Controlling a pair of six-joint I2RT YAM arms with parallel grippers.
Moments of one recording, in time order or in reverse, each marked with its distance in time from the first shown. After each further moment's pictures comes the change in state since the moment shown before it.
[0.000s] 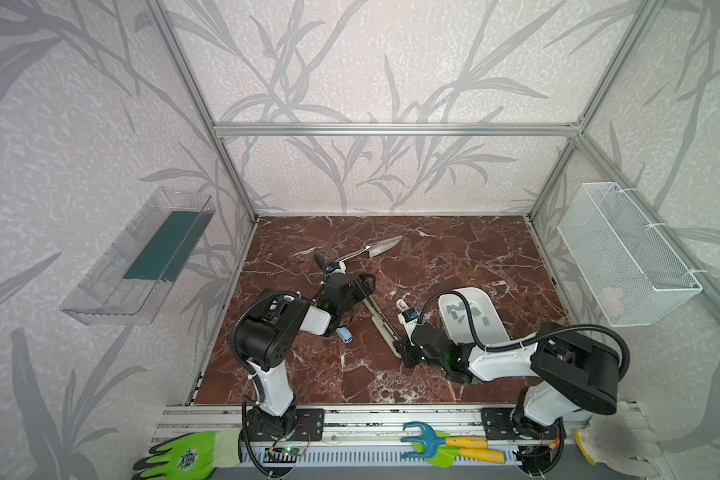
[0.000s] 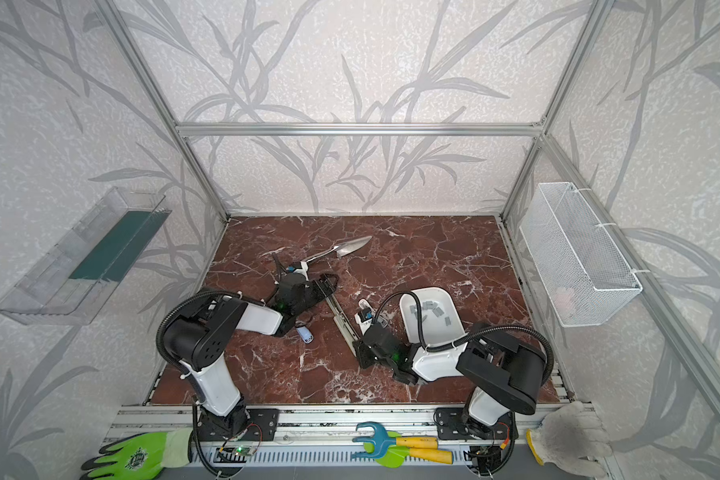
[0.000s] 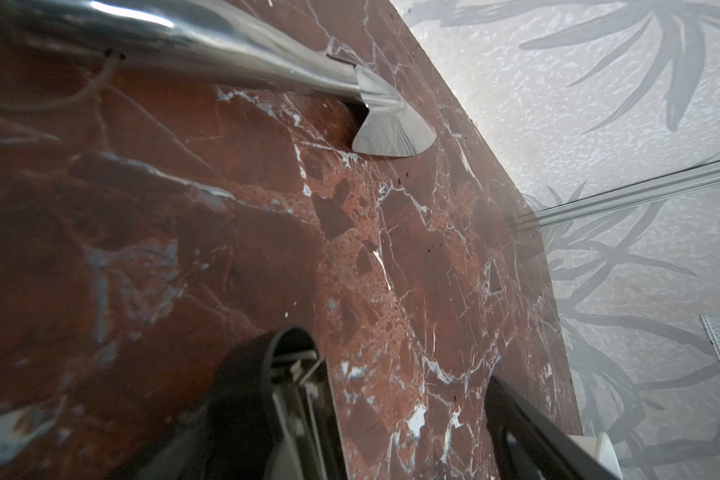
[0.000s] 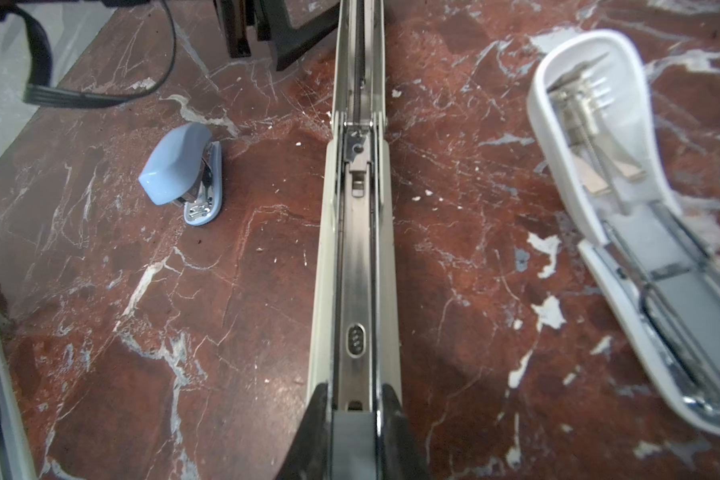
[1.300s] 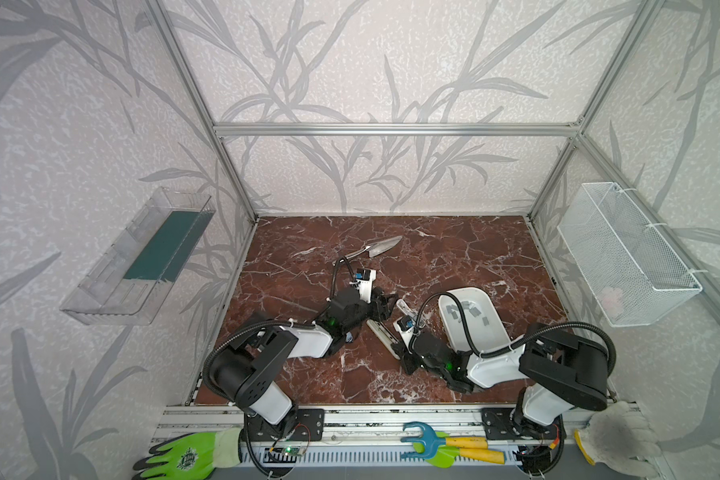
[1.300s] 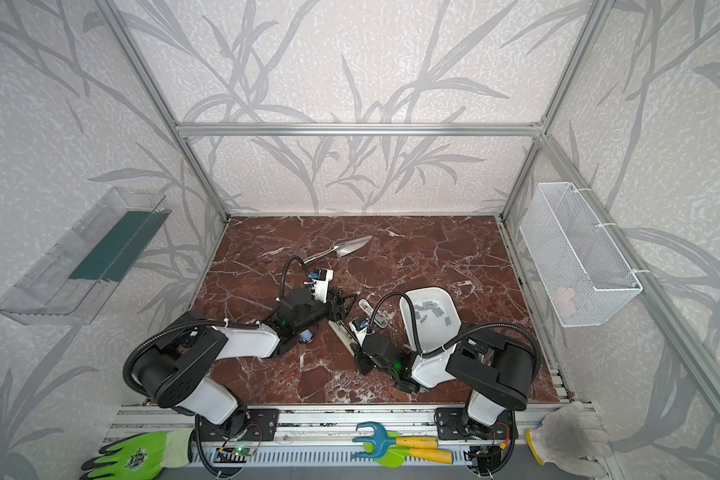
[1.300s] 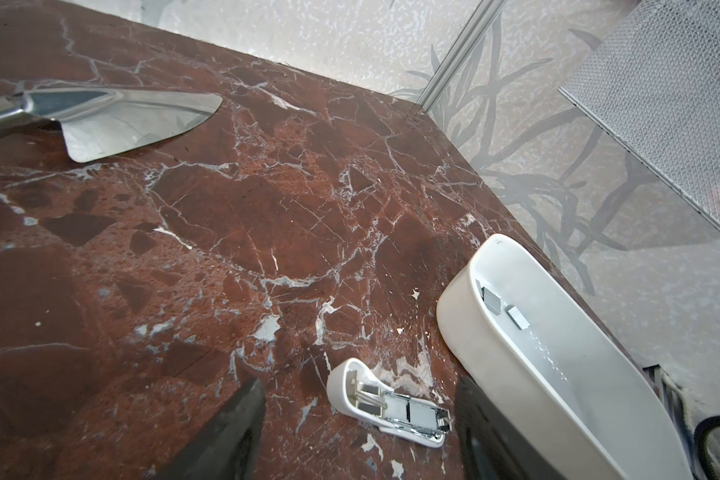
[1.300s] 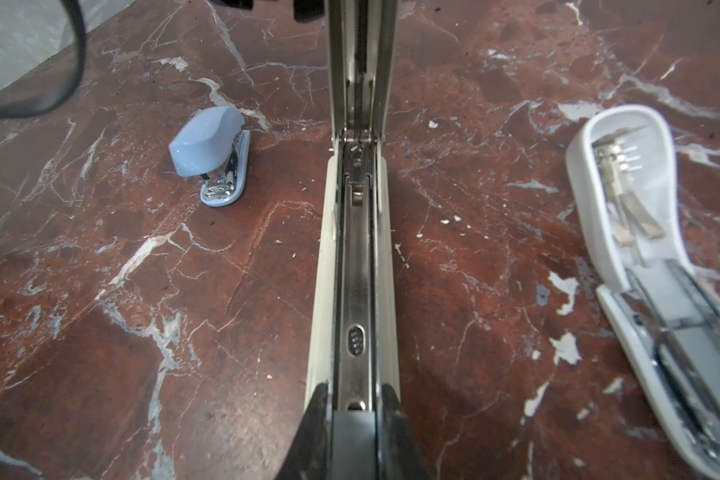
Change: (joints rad) left arm -0.250 -0.256 -0.145 0.054 0.046 0.467; right arm 0.056 0.055 -0.065 0.200 0.112 -0.190
